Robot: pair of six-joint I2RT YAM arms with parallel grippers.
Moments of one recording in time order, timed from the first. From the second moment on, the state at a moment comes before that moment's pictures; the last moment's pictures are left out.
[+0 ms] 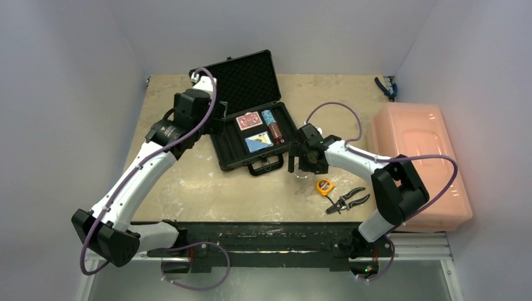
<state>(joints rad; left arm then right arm) -0.47 1.24 1.32 -0.72 -0.43 -0.09 0.58 1.58 0.98 -0.56 0.15 0.62</state>
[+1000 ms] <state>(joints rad) -0.47 1.23 1.31 -0.71 -0.48 -0.08 0.58 1.71 1.05 -0.57 0.22 0.61</state>
